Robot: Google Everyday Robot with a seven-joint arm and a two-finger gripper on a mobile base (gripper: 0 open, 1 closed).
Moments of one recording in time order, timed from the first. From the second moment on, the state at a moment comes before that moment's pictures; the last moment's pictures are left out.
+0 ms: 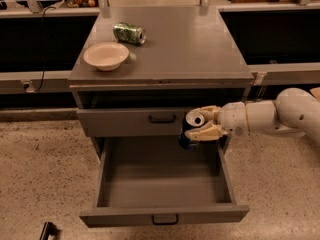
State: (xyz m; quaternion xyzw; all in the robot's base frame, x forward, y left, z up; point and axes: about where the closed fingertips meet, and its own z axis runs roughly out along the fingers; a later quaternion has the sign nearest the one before) arm 0.553 -0.109 0.753 -0.52 0.64 0.35 0.45
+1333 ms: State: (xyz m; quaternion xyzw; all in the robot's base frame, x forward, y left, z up) arm 0.644 -0.085 0.913 -0.55 0.59 0.42 0.42
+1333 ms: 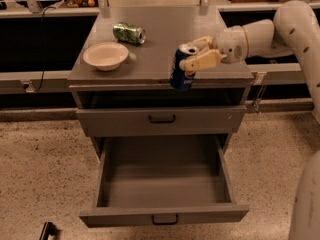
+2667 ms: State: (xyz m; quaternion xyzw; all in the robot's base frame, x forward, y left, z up) arm 0.782 -0.108 0.943 -0.42 0.75 0.26 0.44
